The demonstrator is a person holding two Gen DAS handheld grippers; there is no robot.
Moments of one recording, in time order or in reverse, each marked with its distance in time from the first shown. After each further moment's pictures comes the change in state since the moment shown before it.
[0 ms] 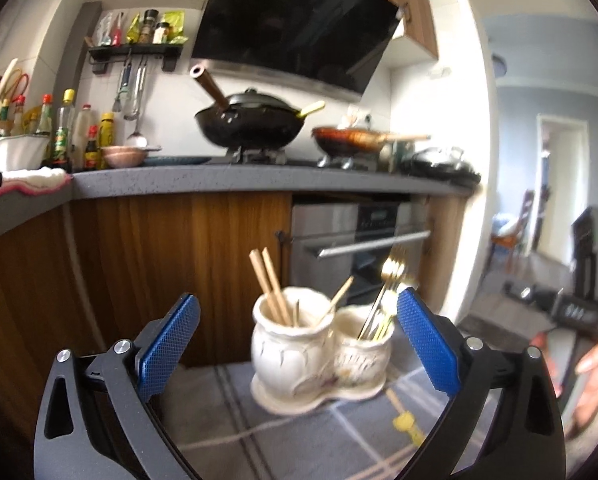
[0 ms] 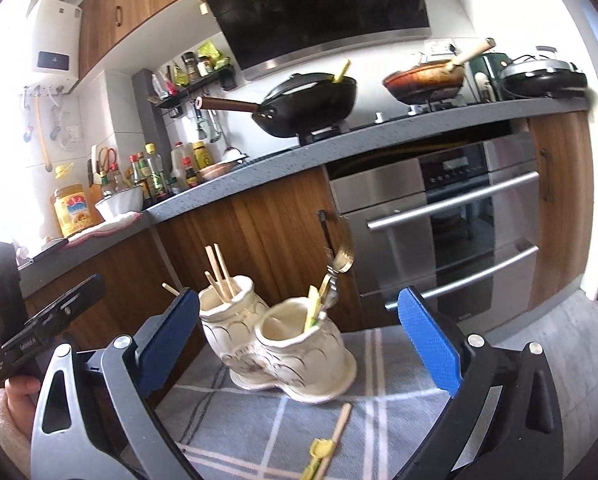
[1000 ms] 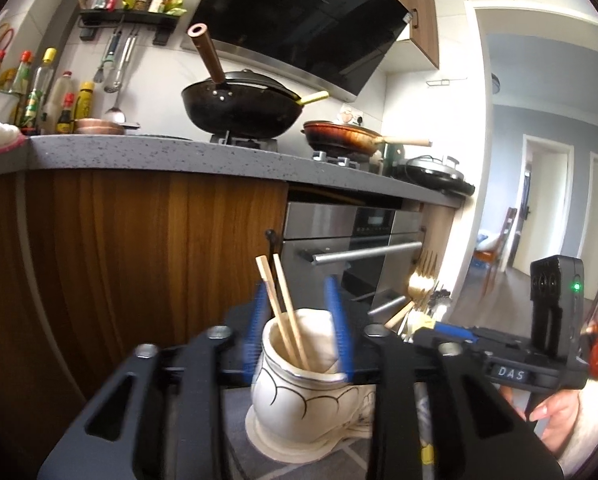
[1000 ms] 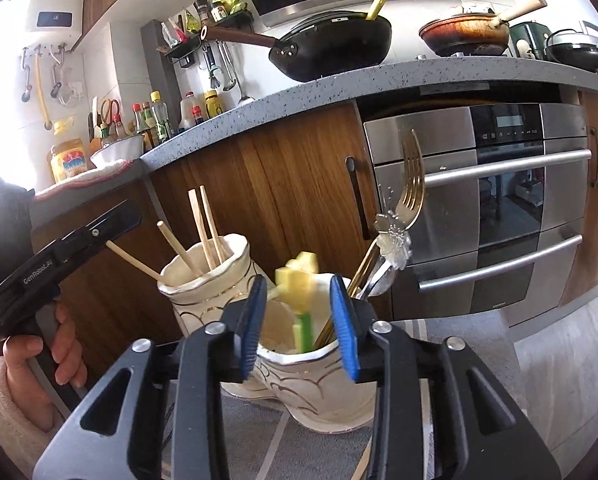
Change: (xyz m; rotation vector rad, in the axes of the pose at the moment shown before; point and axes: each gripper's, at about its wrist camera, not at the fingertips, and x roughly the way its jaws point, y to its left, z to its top) left arm 0.080 0.049 0.000 -0.088 -0.032 -0.139; right arm 0.112 0.010 -0.025 -0.056 0.120 0.090
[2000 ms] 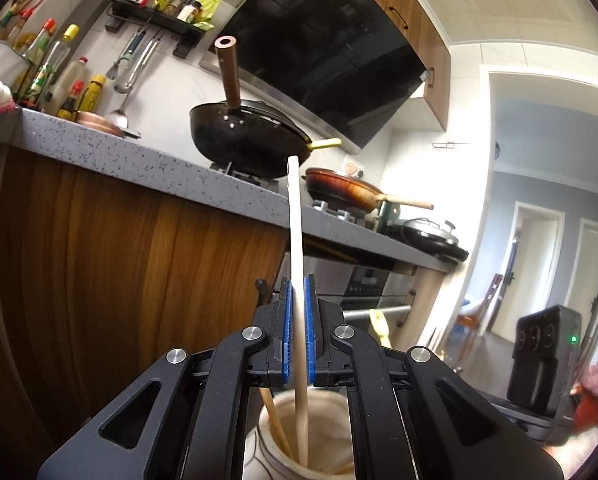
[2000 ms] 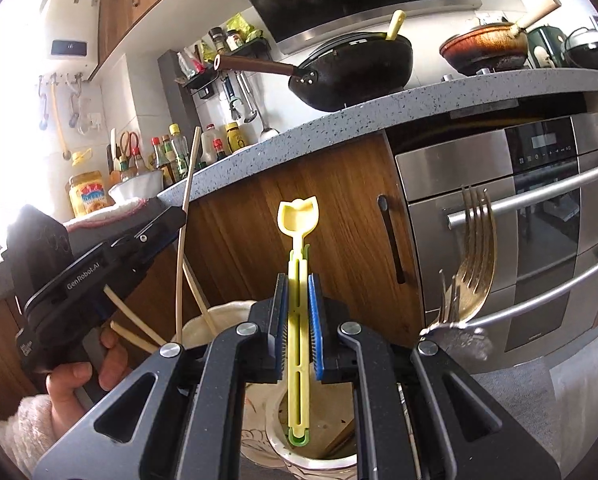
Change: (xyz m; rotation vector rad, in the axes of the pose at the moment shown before) left arm 0.043 0.025 0.007 -0.146 -0.177 -0.072; right arm 0.038 0.003 0.022 0.005 -0.110 0.110
